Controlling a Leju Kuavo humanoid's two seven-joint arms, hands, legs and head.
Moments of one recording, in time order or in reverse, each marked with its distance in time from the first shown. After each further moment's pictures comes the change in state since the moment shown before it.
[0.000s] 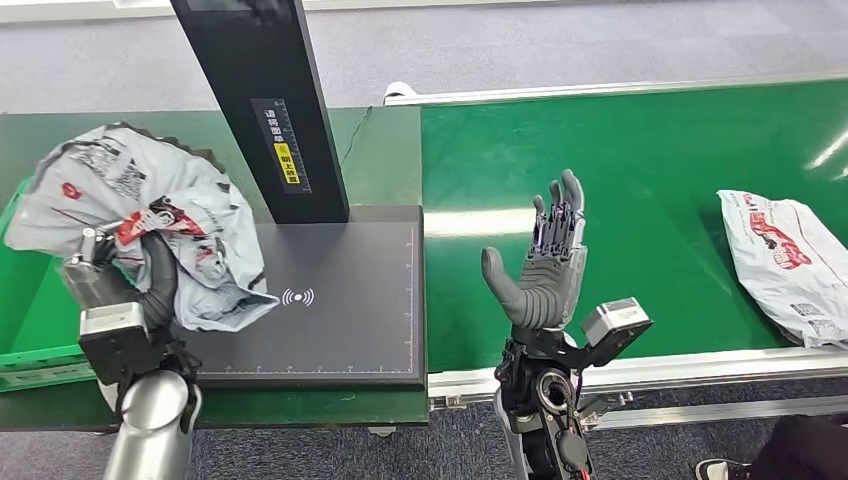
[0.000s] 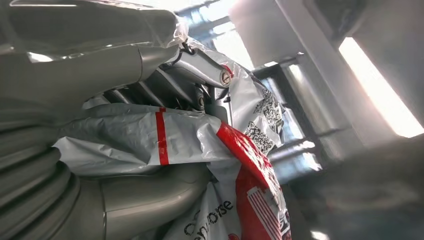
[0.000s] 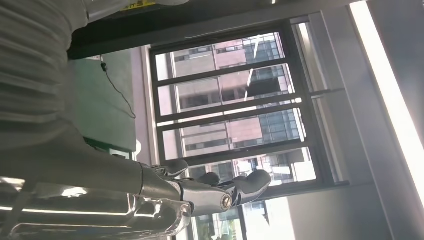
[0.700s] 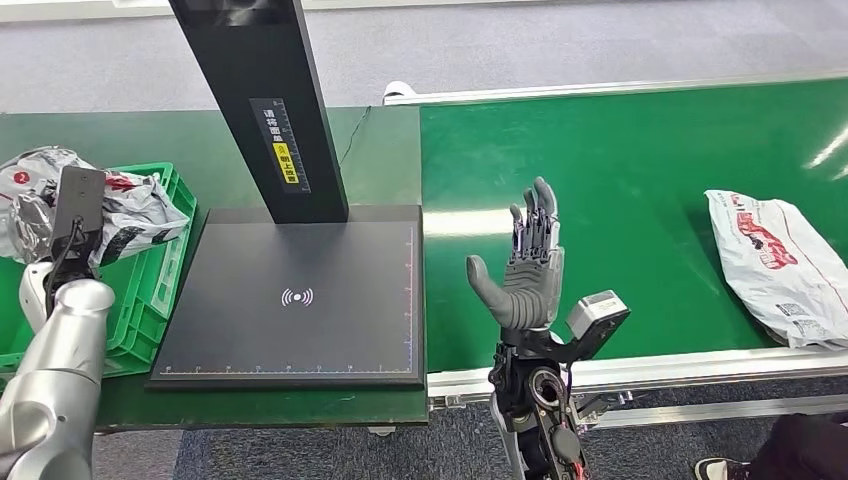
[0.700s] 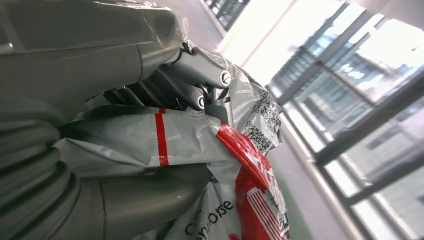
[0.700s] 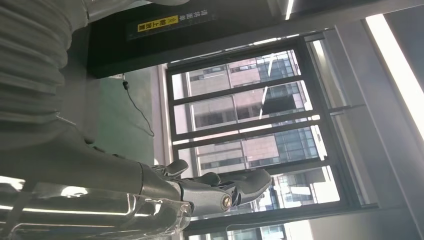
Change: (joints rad) left arm -0.527 0.252 0.254 0.861 -0.353 -0.027 0.401; right arm -0.022 0.000 -0.015 0.099 -0.013 0.083 0.000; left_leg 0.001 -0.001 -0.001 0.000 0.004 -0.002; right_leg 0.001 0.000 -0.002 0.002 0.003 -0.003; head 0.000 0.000
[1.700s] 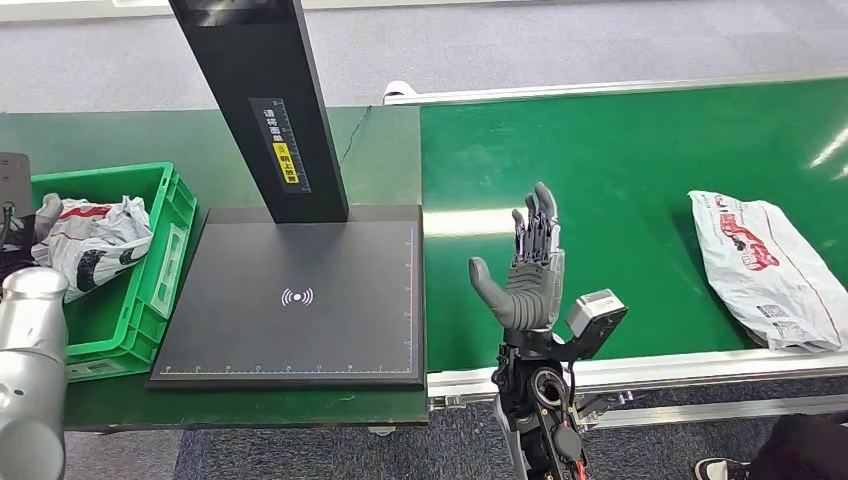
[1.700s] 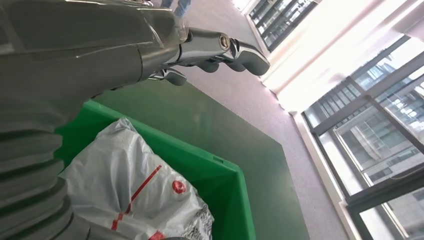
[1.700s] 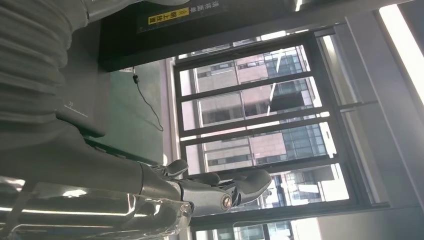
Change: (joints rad) left arm -0.096 0.051 0.184 0.110 -0.037 0.053 0.010; right arm -0.002 0.000 -0.032 0.030 0.018 0.014 0.000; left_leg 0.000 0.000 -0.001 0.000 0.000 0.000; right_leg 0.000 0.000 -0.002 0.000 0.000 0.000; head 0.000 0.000
